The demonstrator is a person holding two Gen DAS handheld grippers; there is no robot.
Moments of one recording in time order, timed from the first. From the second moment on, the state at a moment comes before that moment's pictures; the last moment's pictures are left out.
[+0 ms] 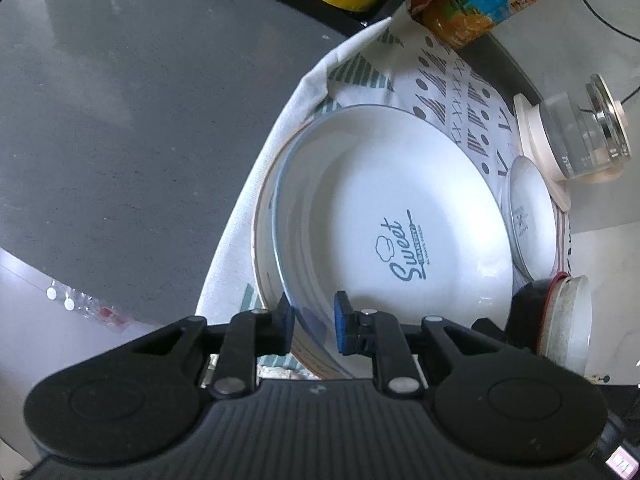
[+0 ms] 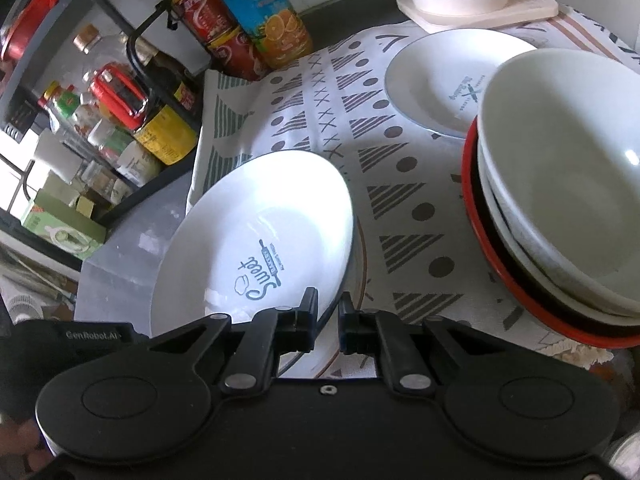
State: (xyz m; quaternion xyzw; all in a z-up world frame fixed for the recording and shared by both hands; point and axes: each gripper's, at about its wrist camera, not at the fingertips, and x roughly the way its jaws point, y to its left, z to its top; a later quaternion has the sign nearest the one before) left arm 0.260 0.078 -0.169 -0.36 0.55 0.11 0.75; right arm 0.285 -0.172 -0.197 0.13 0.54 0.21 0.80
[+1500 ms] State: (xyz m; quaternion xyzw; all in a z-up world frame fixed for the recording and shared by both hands) left arm 0.271 0.121 -0.172 -0.36 0.50 0.14 0.77; right arm 0.295 -0.167 -0.204 0.10 0.55 0.16 0.82
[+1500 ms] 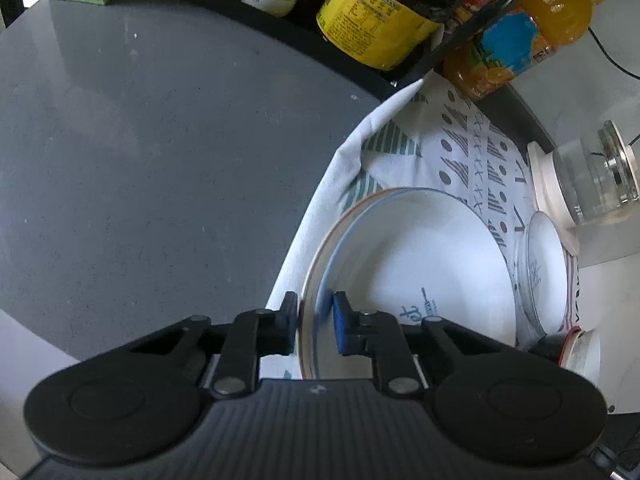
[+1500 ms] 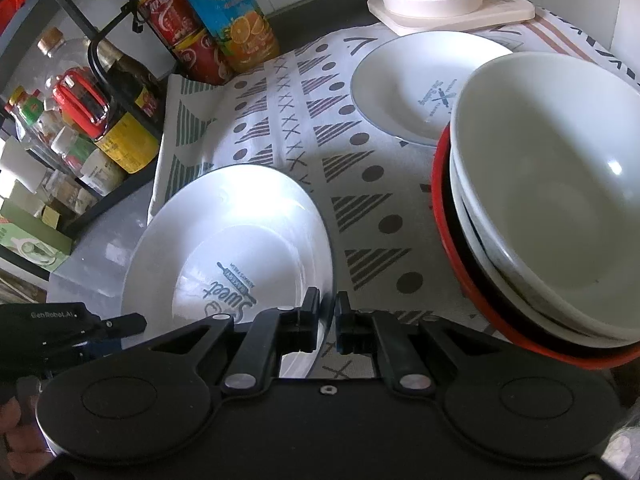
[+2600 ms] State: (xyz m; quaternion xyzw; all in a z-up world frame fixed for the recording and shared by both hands) left arm 0.405 0.079 -0.126 -0.22 0.52 0.07 0.82; right arm 0.368 -0.179 -0.134 0.08 0.45 0.13 0.88
